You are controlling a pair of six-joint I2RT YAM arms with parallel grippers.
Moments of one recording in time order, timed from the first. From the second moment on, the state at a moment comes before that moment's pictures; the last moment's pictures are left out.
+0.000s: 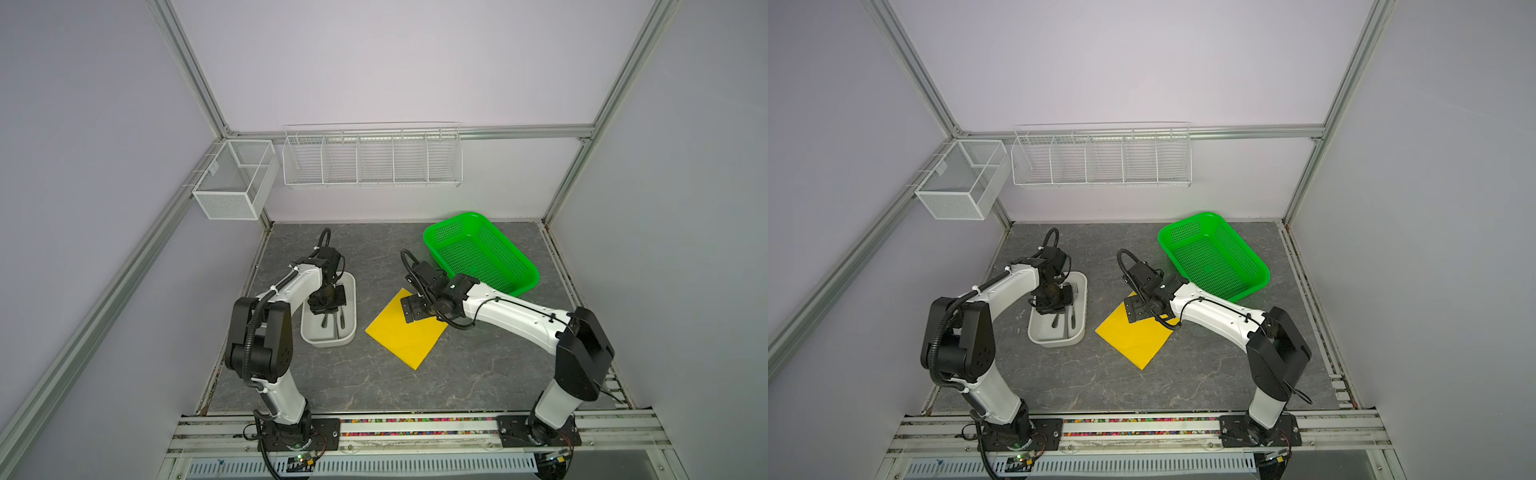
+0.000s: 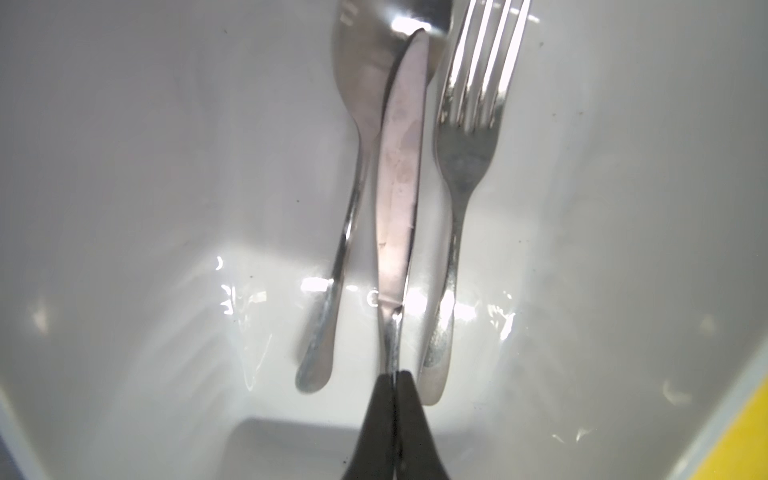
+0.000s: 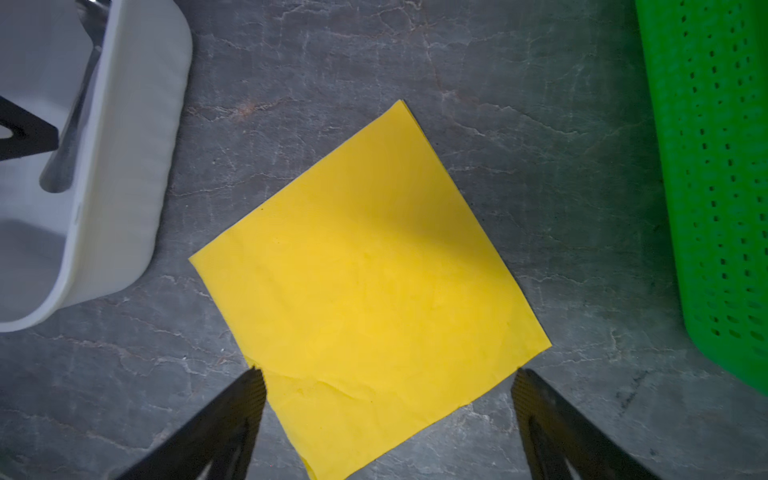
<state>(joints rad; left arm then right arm) -0.23 1.74 1.21 -0.92 0.00 -0.37 0.87 1.71 1.35 -0.72 0.14 0.52</state>
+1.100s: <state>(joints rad) -0.20 1.75 1.15 -0.89 0.09 -0.37 0.94 1.94 1.57 -0.57 -0.08 0.54</state>
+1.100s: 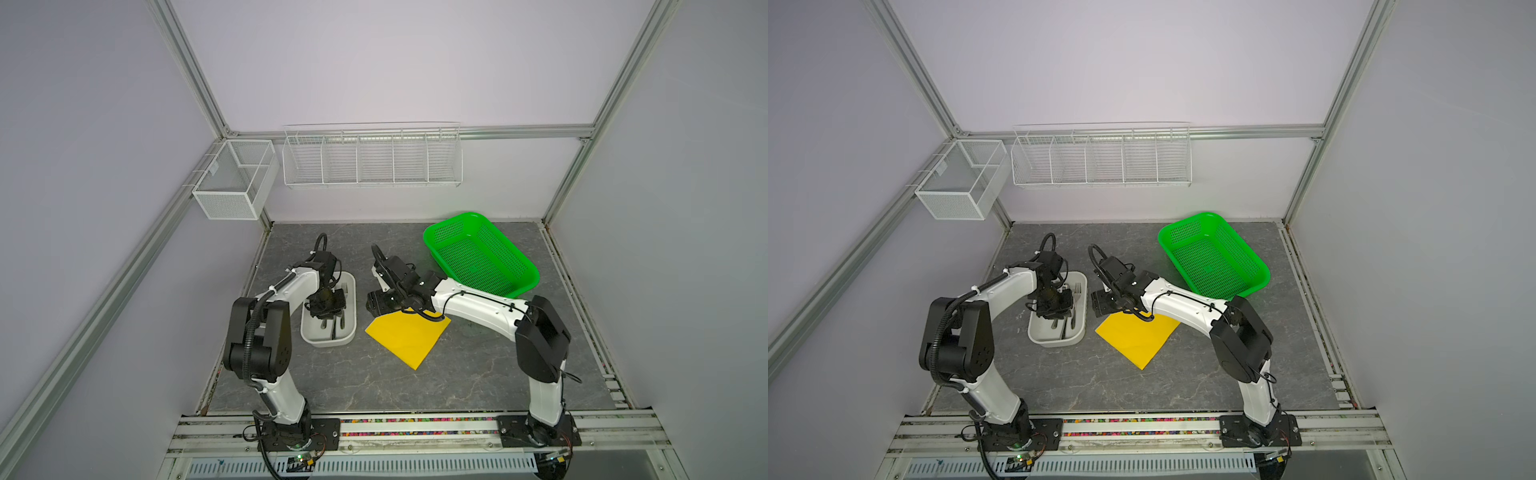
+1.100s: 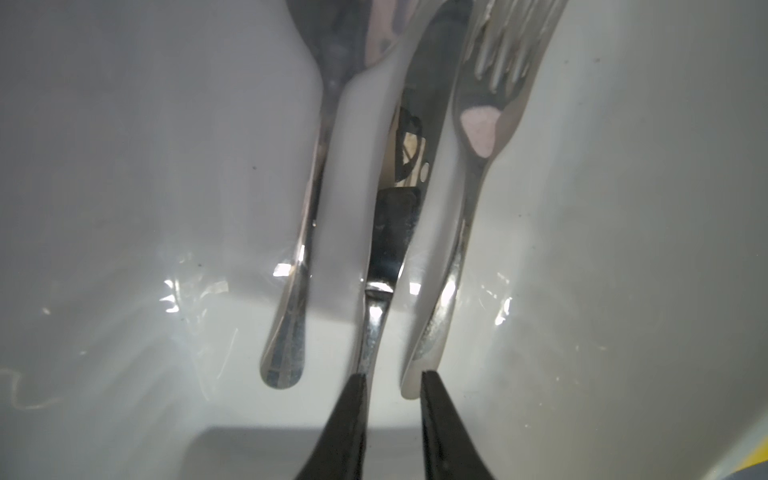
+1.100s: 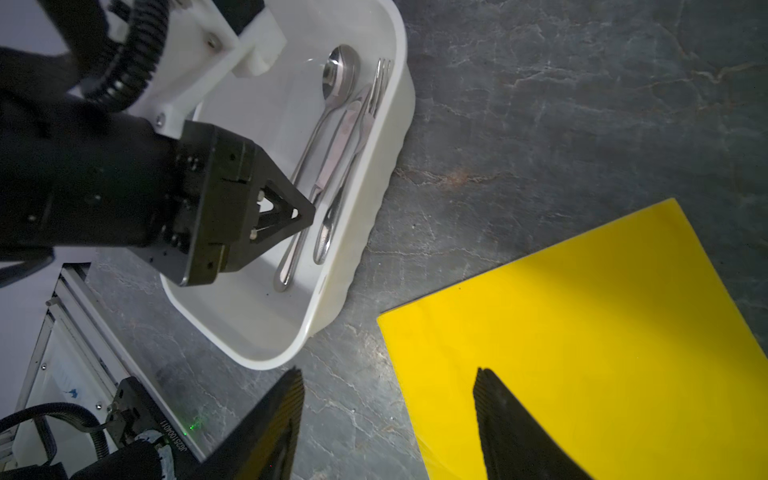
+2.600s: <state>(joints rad) -0.33 1.82 1.11 -0.74 -0.02 -0.60 0.92 1.81 1.39 -0.59 -0.03 0.54</state>
